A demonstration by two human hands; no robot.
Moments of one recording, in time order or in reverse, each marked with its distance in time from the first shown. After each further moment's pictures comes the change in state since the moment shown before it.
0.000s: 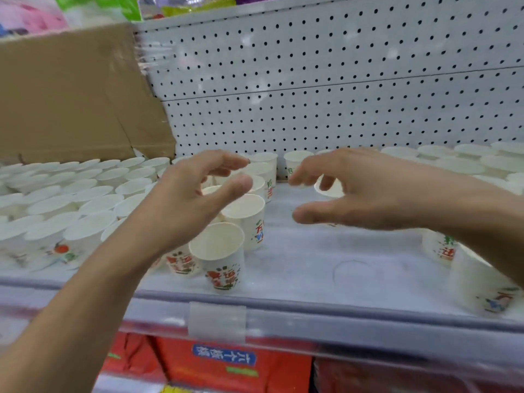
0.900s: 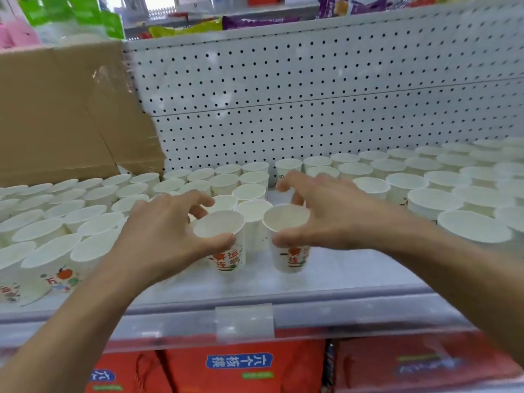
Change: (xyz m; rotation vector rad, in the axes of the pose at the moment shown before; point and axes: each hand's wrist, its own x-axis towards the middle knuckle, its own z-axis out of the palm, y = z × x) left_hand -0.023 -0.045 -0.039 0.354 -0.126 -0.068; right_hand 0.005 -0.063 0.035 -0.012 0.040 0.251
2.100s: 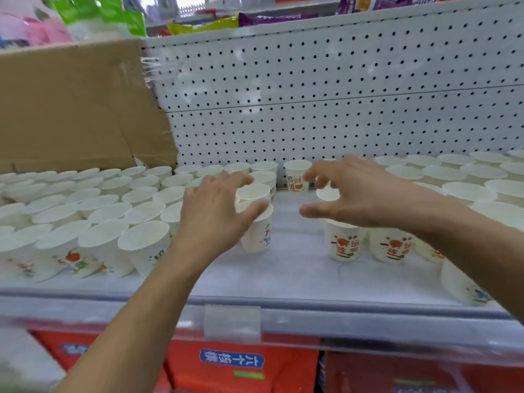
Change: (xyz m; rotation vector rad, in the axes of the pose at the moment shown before) left_hand 0.037 0.049 0.047 0.019 0.237 0.016; right_hand 0.022 0.054 -0.020 -0.110 0.078 -0.104
